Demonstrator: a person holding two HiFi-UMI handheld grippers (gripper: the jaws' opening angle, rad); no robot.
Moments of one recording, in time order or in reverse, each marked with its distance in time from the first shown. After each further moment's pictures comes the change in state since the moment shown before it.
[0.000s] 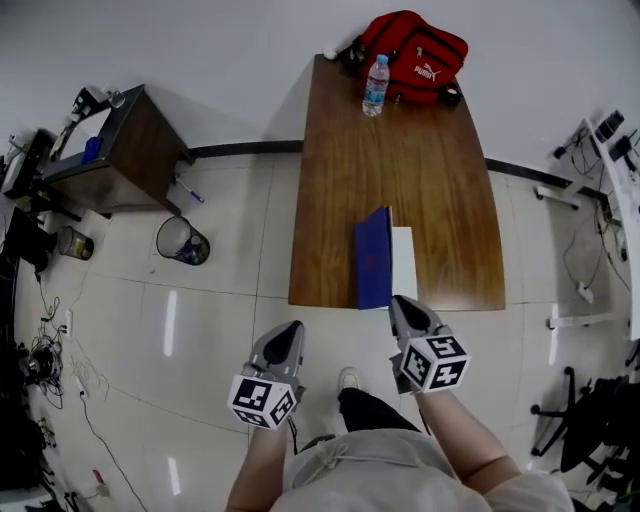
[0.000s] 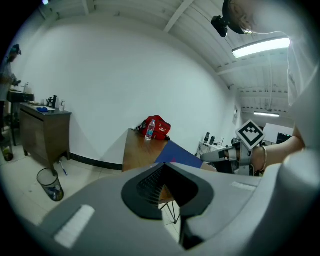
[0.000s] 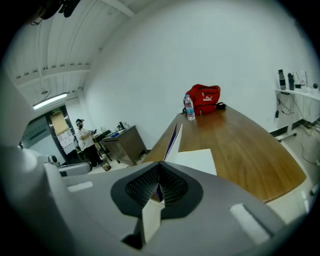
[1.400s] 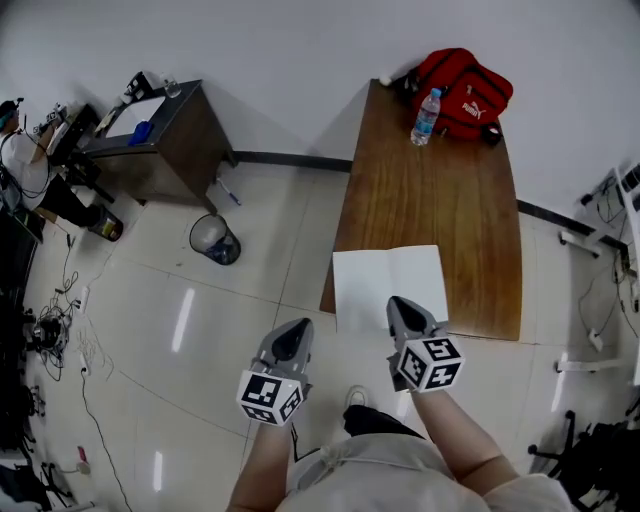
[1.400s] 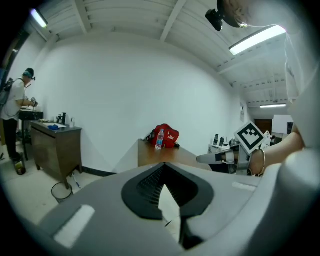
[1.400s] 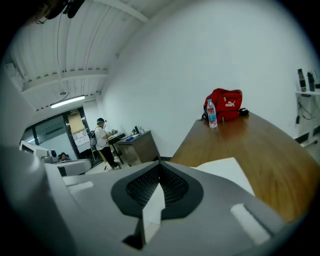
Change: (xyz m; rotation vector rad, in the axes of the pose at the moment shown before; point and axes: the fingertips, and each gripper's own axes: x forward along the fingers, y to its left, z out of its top) left arm -0.044 0.044 0.035 0.072 -0.081 0.116; right arm 0.047 0.081 0.018 -0.101 -0.072 0.159
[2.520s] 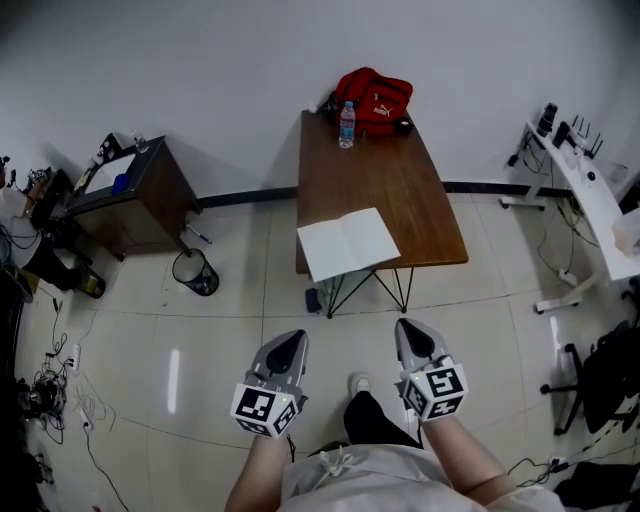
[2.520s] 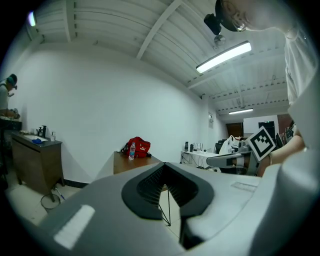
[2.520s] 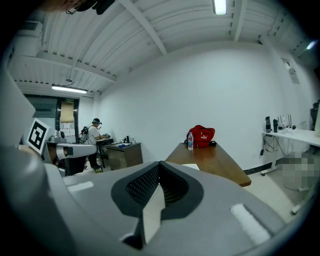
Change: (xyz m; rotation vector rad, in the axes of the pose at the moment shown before) left arm -0.203 -0.140 0.009 0.123 -0.108 -0.261; right arm -0.287 0.119 -0.057 -0.176 -0.232 -0.255
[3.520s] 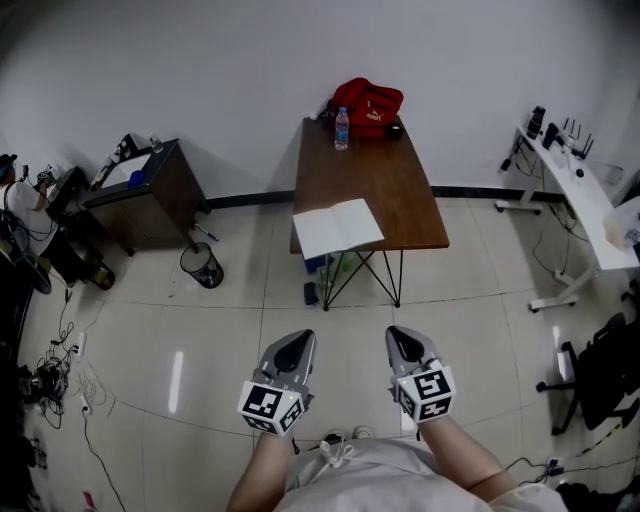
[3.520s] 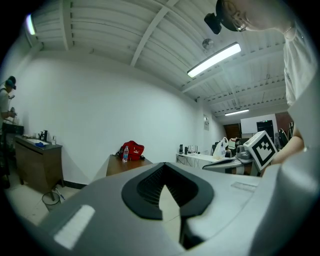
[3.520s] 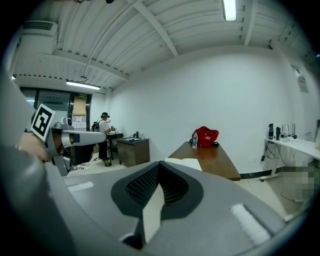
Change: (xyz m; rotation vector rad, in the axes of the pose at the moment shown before) left arm -0.063 -0.125 -0.006 0.026 -0.040 -0.004; right arm -0.123 0.022 -0.033 -0.084 0.030 0.080
